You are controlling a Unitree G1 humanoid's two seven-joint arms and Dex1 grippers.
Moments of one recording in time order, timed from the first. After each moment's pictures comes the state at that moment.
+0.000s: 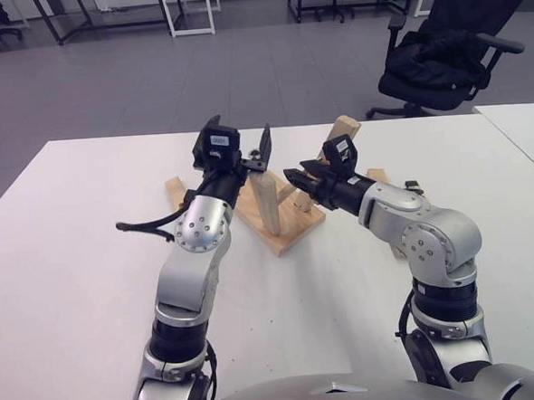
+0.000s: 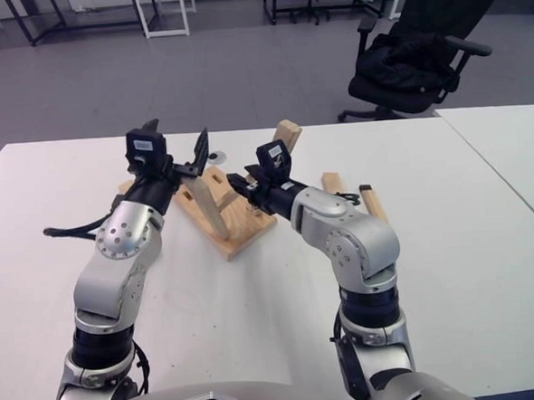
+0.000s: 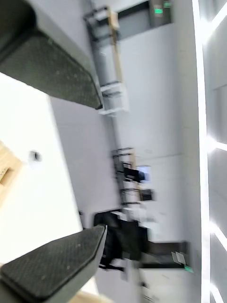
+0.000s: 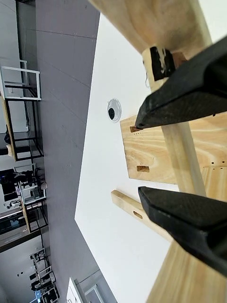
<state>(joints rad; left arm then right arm) -0.30 0.09 -0.18 -0.52 -0.03 0.55 0.02 -0.41 -0.11 0.02 -0.47 0.47 1.17 0.19</state>
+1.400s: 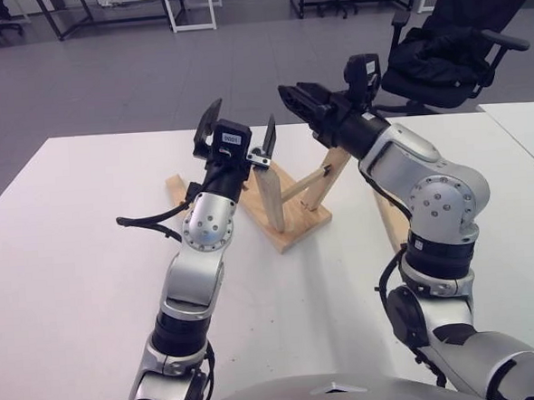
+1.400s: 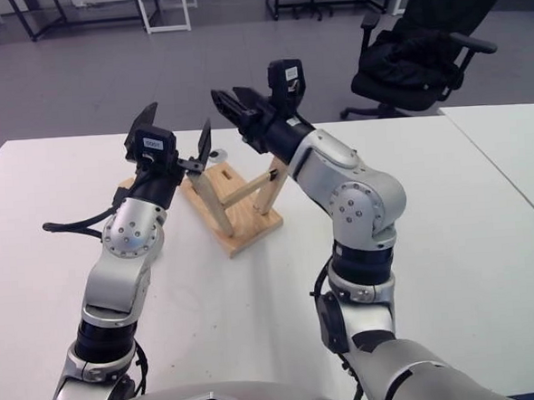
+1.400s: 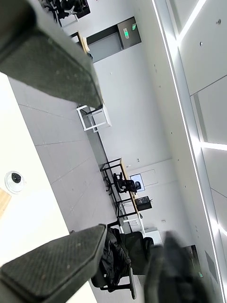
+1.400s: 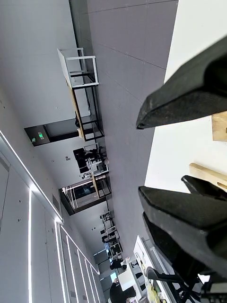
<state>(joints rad) -0.32 0.12 -0.23 -0.45 0.13 0.39 0.00 -0.65 -0.05 -0.15 -0.37 0.66 1.02 0.14</state>
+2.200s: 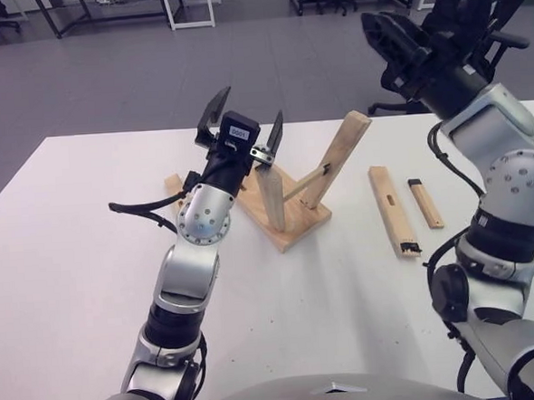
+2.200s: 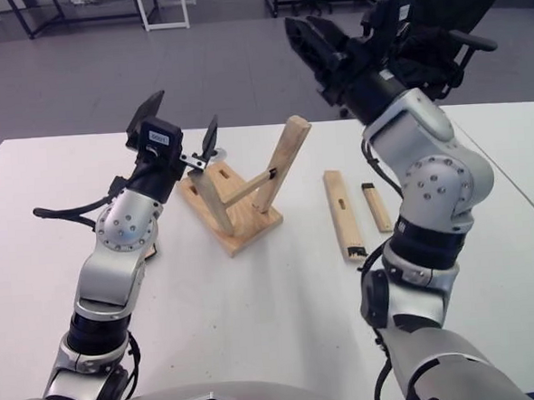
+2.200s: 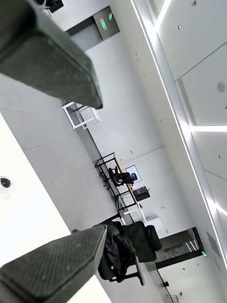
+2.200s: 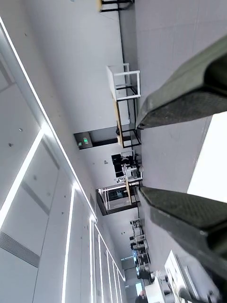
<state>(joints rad) -0.40 0.16 -0.21 -0.48 0.16 0.40 -0.10 -0.75 -0.37 -0.35 -0.21 0.74 0.80 0.28</state>
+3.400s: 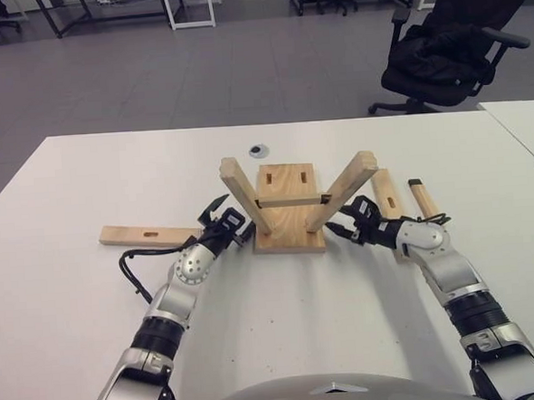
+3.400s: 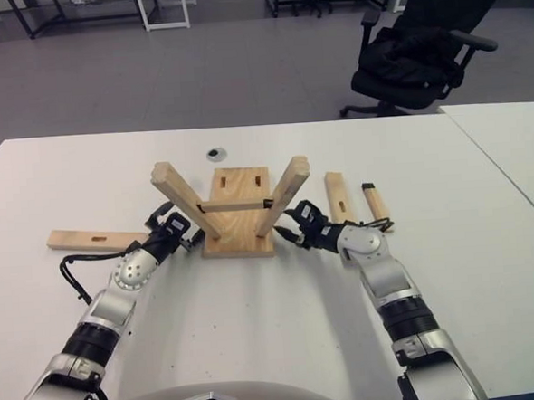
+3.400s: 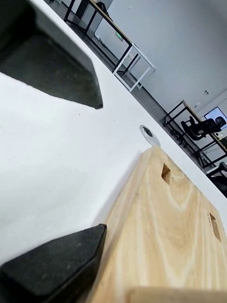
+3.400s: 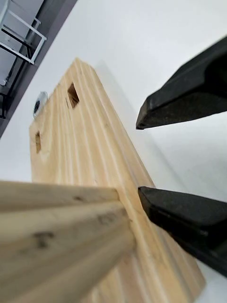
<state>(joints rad) -0.18 0.32 -0.22 0.31 0.24 -0.17 -0.25 -0.23 -0.43 0.15 0.17 0.07 0.15 0.71</state>
